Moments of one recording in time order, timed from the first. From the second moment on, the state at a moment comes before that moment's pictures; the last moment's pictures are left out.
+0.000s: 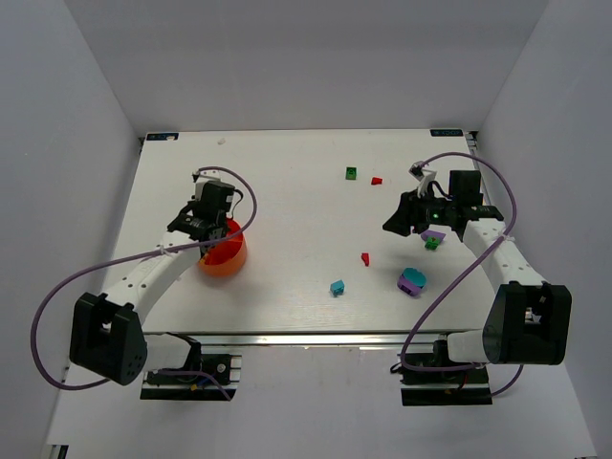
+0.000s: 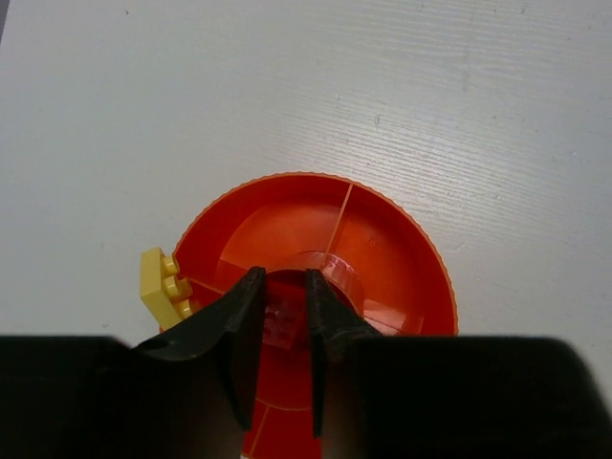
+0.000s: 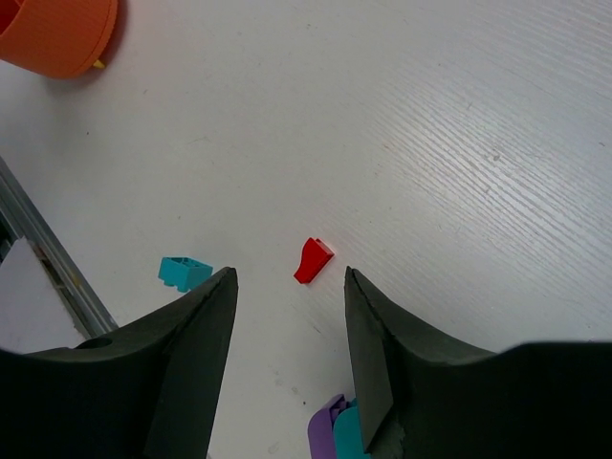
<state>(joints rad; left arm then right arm) -0.38 1.29 0.94 -0.47 -0.59 -0.35 0.03 1.35 0.95 -0.42 -0.81 -0.19</state>
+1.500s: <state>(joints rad) -0.38 0.69 0.67 -0.22 0.15 -0.21 0.43 1.69 0.96 -0.43 -0.26 -0.18</state>
